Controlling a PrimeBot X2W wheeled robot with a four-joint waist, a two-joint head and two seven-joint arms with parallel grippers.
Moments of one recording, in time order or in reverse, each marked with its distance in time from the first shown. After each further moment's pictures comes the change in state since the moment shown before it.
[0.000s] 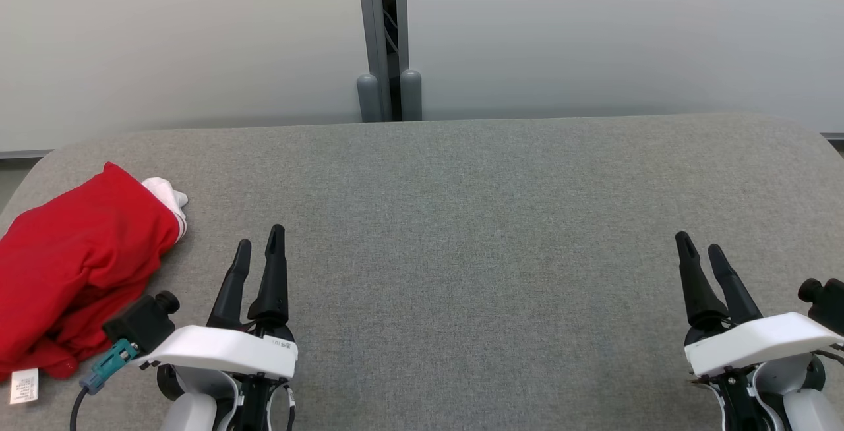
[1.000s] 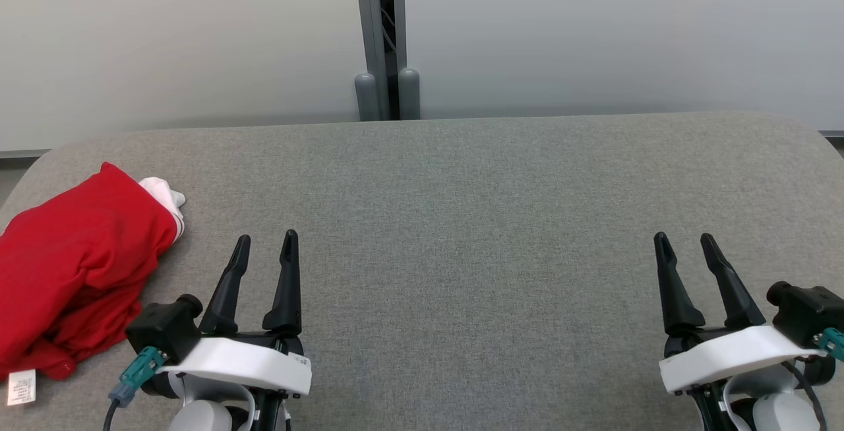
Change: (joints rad) left arm 0.038 0.002 -0.009 -0.067 0.322 0.040 -0.042; right arm 0.025 0.014 0.040 -0.051 -0.327 0.000 -0.113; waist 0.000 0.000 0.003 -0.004
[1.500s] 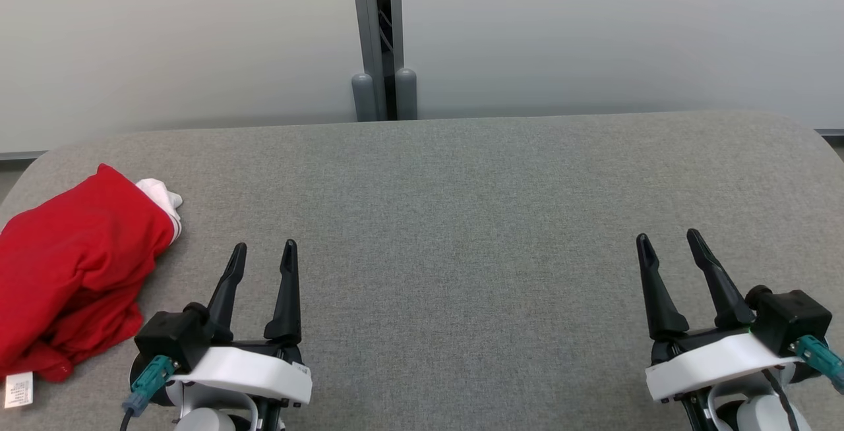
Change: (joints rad) left arm 0.017 0.001 0.004 0.009 0.106 0.026 -0.020; right arm 0.011 0.000 0.038 -0.026 -0.126 0.000 -0.048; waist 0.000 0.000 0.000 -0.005
